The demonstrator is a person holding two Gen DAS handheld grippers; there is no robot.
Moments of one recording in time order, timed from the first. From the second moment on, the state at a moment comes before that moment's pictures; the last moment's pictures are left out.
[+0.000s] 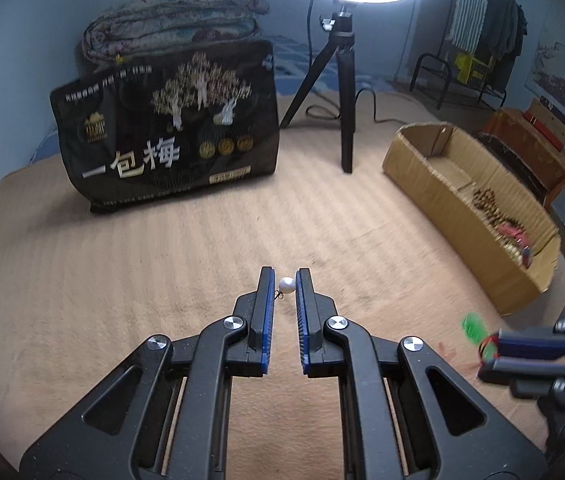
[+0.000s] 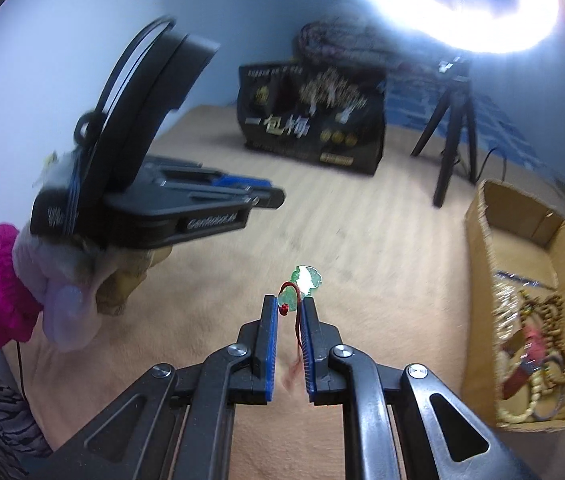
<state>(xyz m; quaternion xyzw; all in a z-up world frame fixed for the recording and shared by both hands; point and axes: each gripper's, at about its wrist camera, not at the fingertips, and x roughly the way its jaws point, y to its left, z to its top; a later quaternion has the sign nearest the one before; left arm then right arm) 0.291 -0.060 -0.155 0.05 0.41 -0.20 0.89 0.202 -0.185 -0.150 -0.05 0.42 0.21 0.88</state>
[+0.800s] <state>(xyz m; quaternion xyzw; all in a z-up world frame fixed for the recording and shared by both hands) 0.281 -0.136 -0.080 0.04 0.35 -0.25 0.90 0.194 -0.298 -0.067 -0.01 0.35 0.11 0.93</state>
